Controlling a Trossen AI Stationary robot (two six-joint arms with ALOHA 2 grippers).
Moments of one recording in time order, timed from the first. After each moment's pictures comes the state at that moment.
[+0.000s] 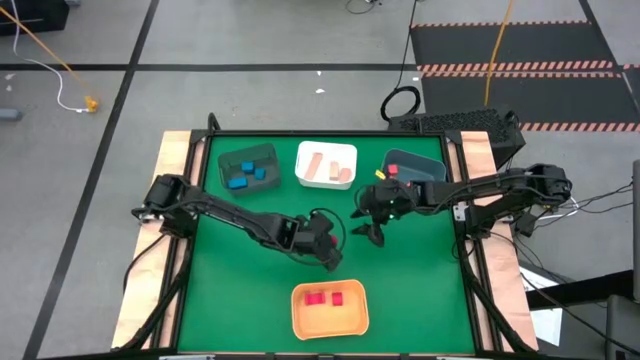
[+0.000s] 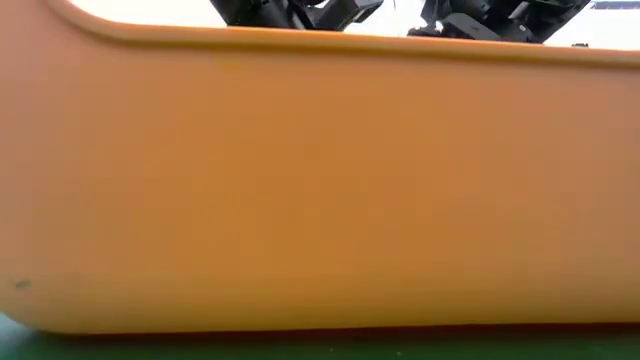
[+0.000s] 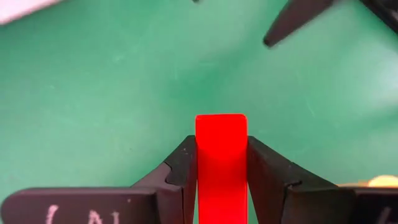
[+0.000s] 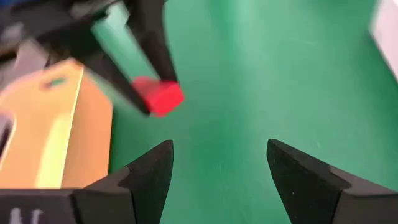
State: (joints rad) left arm -0.23 1.87 1.35 -0.41 -0.34 -0.91; right arm -0.06 1.33 0.68 0.00 -0.21 0.28
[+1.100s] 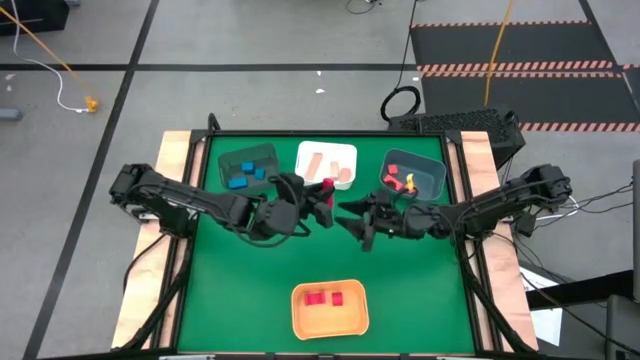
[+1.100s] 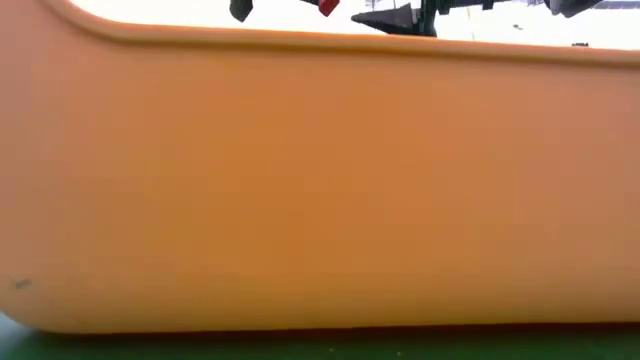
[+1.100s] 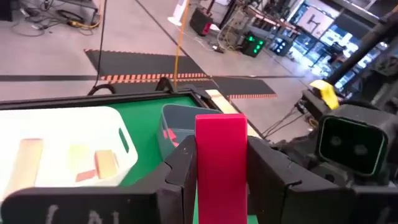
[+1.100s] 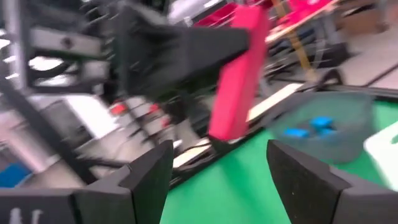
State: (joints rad) left arm -0.24 1.58 1.36 -0.14 -0.88 -0.82; right arm 0.24 1.33 0.68 0.68 0.46 0.56
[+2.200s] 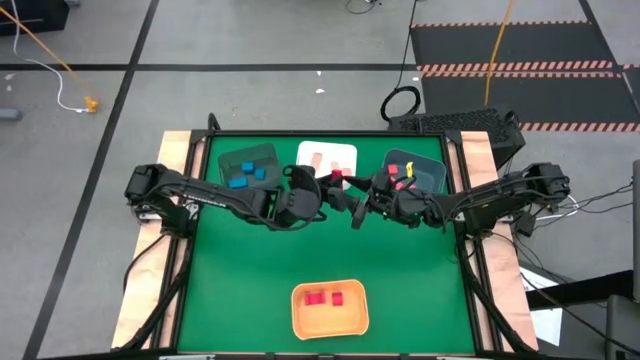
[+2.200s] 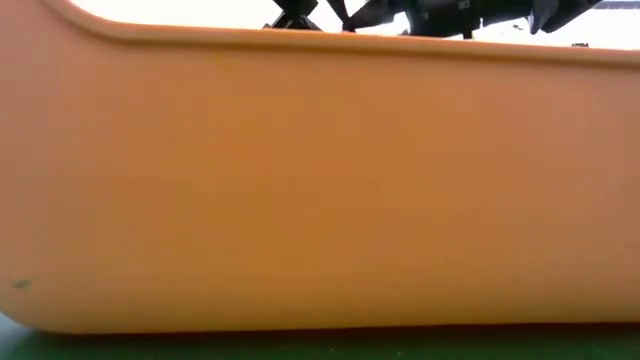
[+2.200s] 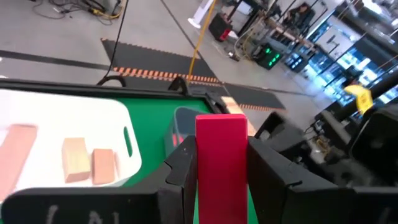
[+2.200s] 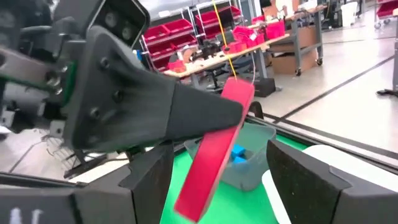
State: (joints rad) left arm -0.13 1.69 1.36 -0.05 -0.85 -0.93; right arm 0.12 1.34 0.68 0.65 0.57 0.33
